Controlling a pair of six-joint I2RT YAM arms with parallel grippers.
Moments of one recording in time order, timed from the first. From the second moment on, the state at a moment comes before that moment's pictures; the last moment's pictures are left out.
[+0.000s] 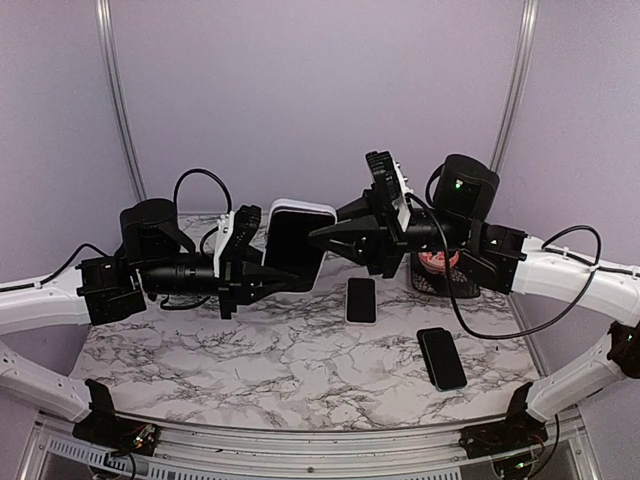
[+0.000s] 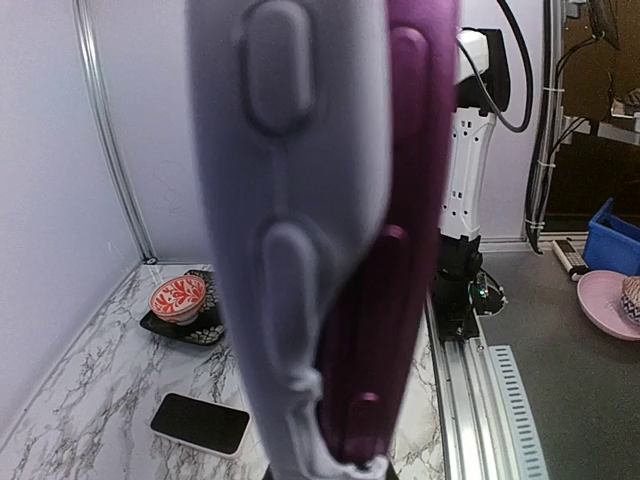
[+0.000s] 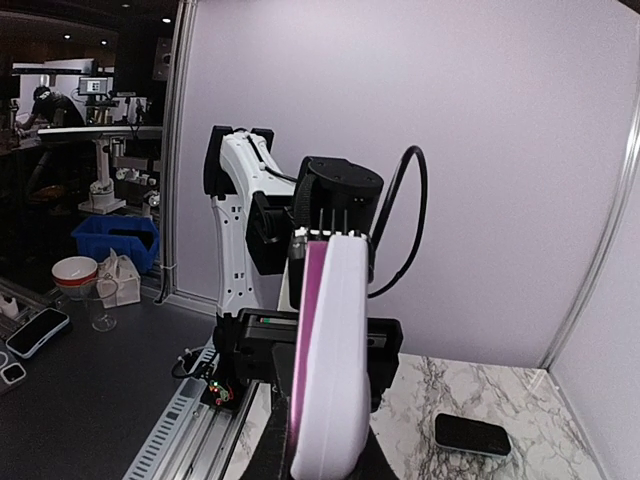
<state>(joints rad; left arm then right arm) -0.99 1.15 0.91 0.13 0.47 0.13 0.94 1.33 1.16 0.28 -0.81 -0.10</state>
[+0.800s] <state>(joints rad) -1.04 1.13 0.91 -0.23 -0.02 0.43 1.05 1.49 1.62 -0.60 -0.44 -0.85</state>
